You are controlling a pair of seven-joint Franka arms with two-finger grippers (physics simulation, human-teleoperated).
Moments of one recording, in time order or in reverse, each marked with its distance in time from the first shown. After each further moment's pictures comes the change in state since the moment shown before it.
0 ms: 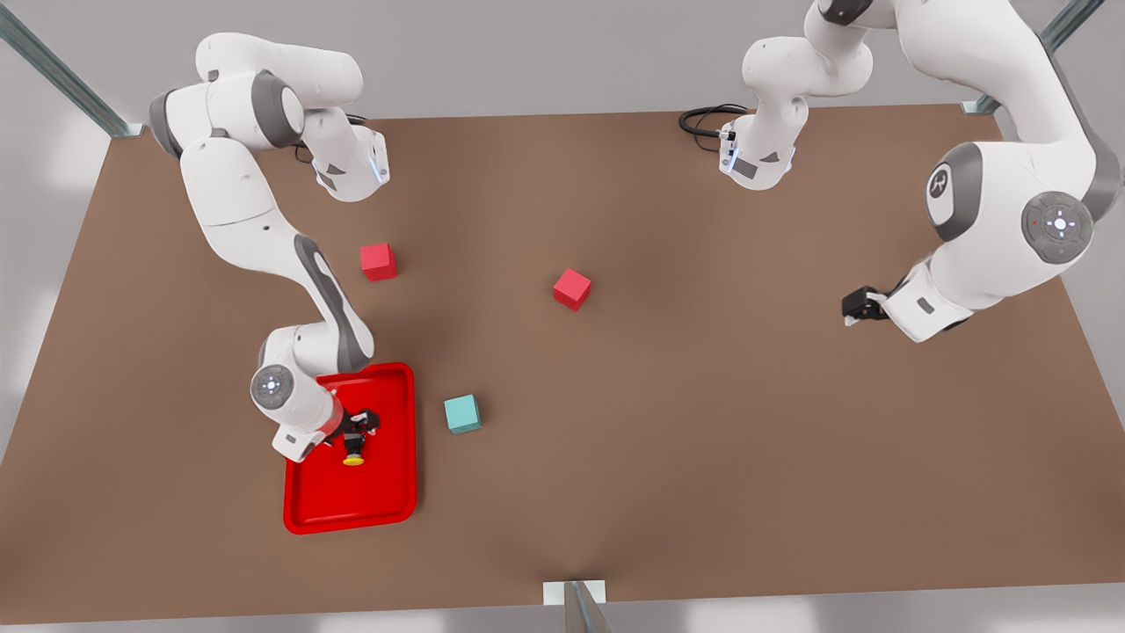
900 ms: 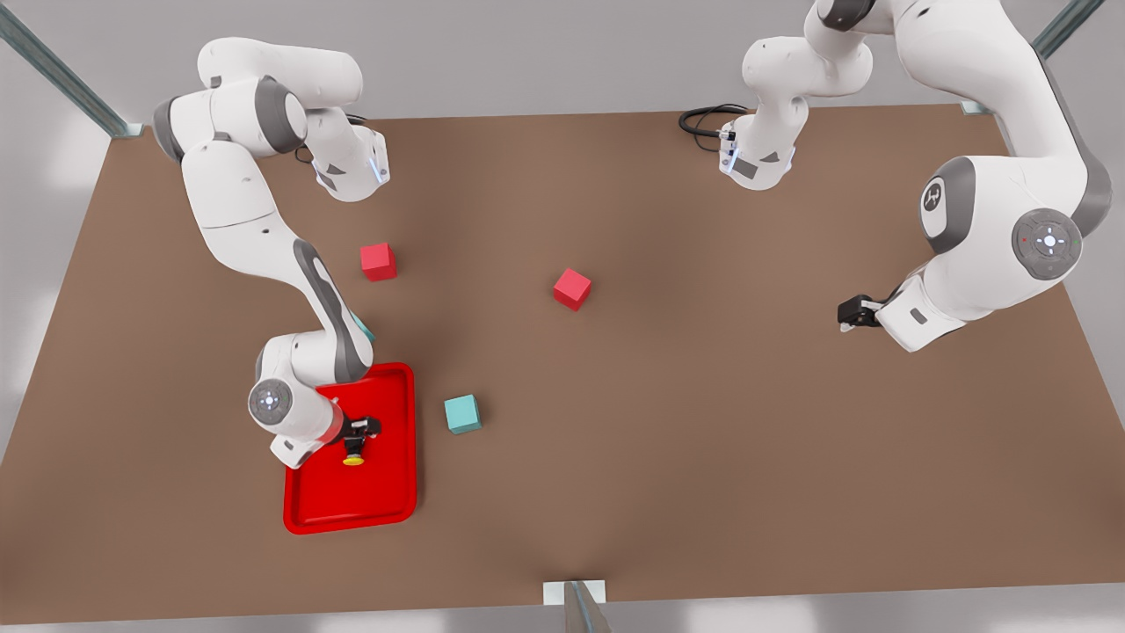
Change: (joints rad) left arm -0.001 0.022 0.000 -0.001 -0.001 0.006 0.001; right arm 0.008 0.025 -0.002 0.075 0.011 -0.126 0.115
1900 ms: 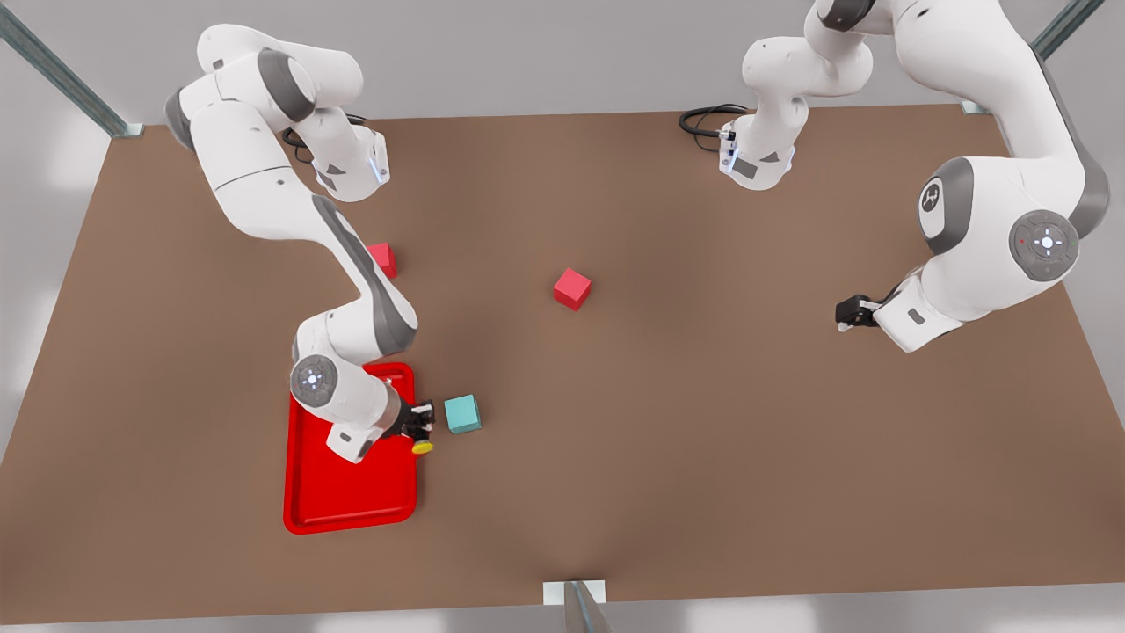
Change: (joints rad) left arm 0.003 0.000 -0.013 0.000 -0.004 -0.004 -0.001; right arm 0.051 -0.080 0.221 0.169 0.011 -0.198 0.065
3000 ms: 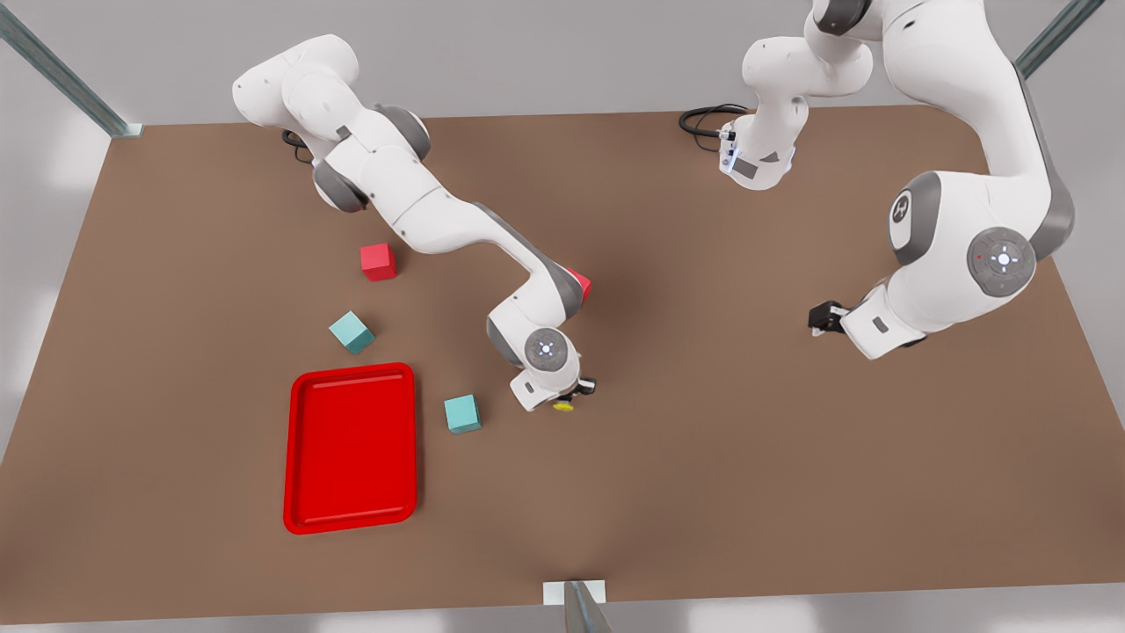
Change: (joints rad) left arm -0.003 0.035 -0.050 0.001 0.002 0.019 0.000; right arm 0.539 0.474 -0.159 0.610 -0.009 -0.172 0.850
